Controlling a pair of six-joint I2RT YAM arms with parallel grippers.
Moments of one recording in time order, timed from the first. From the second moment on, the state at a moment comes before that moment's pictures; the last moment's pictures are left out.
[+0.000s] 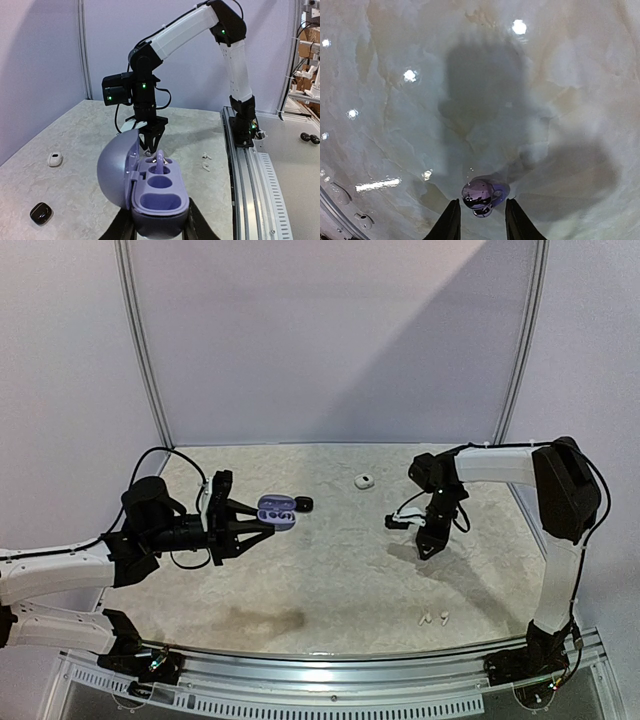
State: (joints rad) left arm -0.71 1.02 0.46 0.50 0.62 0.02; right arm 0.50 1.98 1.38 -1.00 -0.12 -0.66
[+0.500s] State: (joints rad) left arm -0.71 1.02 0.46 0.49 0.62 0.03; right arm 0.41 1.98 1.45 -1.03 -0.22 -0.65
